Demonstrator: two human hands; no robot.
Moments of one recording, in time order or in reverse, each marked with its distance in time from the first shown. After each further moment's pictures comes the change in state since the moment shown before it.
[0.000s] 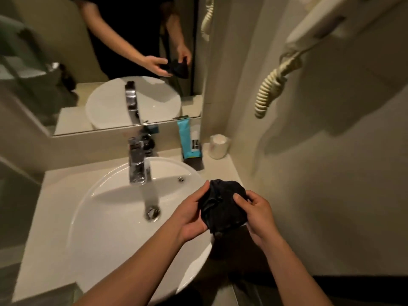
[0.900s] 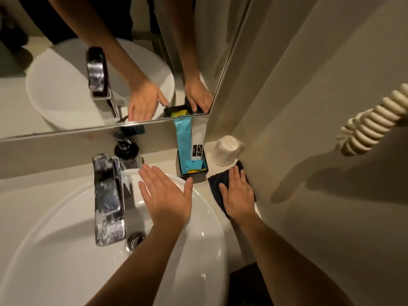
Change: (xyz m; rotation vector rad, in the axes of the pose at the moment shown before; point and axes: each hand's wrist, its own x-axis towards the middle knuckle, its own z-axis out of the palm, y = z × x) left_hand 0.170 0.088 -0.120 1.866 1.204 0.506; right_hand 0.241 0.076 0.051 -1.444 0.103 -0.139
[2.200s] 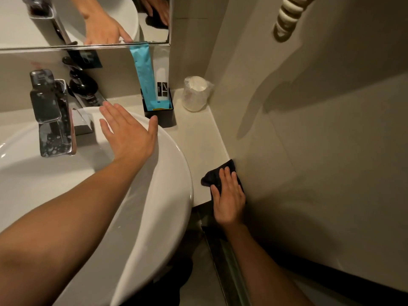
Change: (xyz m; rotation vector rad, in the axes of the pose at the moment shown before) left_hand -0.001 -0.002 0.012 0.059 0.057 -0.032; right_hand -0.170 0.092 0.054 0.110 0.050 0.075
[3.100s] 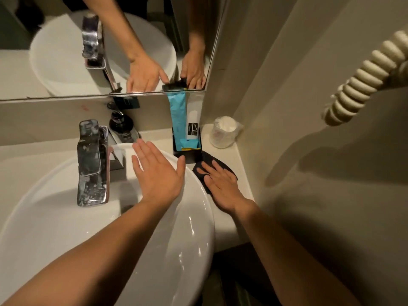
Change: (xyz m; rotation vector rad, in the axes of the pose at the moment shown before) left_hand 0.002 0.007 -0.008 0.039 -0.050 -0.008; right_hand 0.143 -0.100 -0.042 0.069 -0.365 -0.511
